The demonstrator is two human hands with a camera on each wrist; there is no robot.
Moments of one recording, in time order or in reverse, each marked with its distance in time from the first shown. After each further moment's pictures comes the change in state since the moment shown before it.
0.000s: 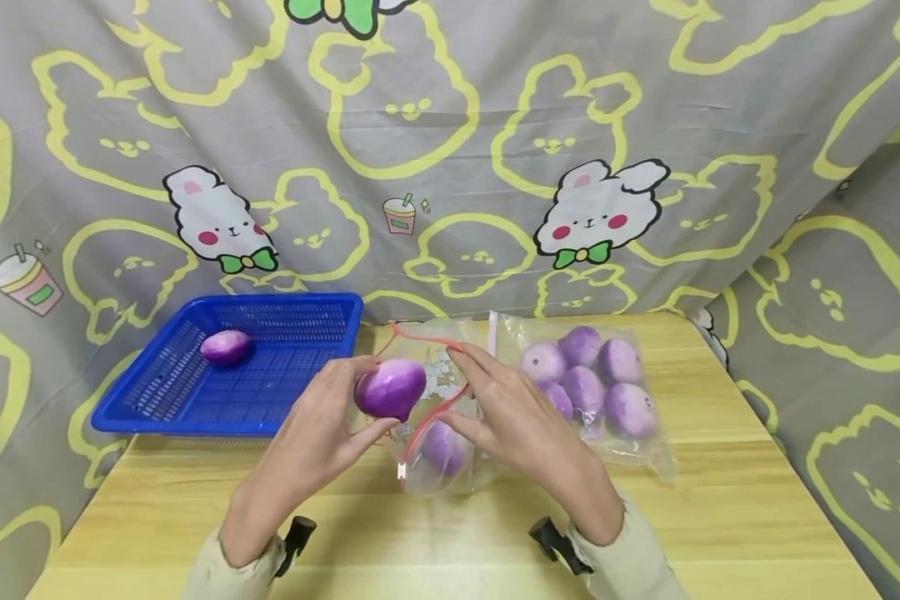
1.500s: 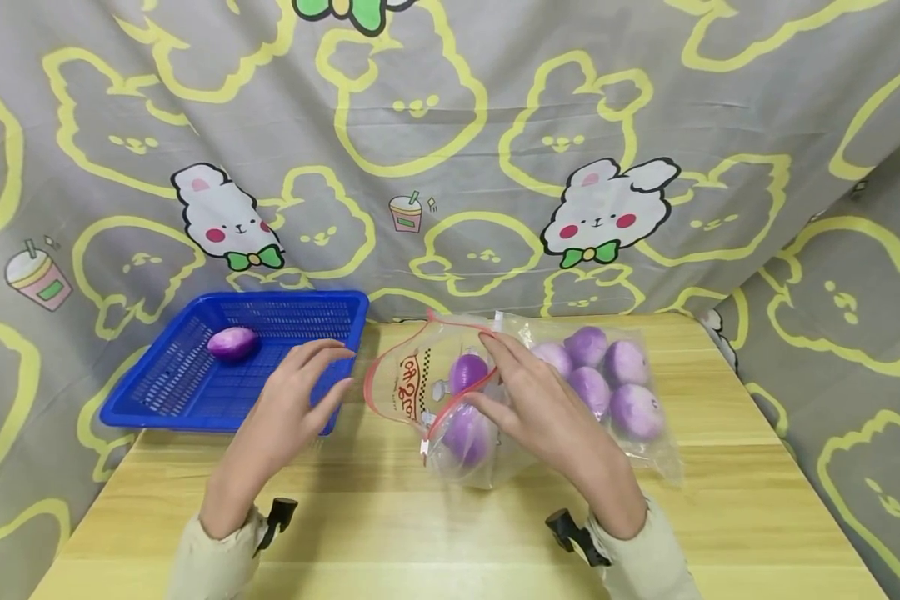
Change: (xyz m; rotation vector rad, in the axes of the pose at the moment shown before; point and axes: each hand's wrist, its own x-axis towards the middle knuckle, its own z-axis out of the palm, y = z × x) left_hand -0.004 -0.042 -0.017 0.060 -0.025 -0.134; right_hand -0.002 0.015 -0.012 0.033 -0.028 0.118
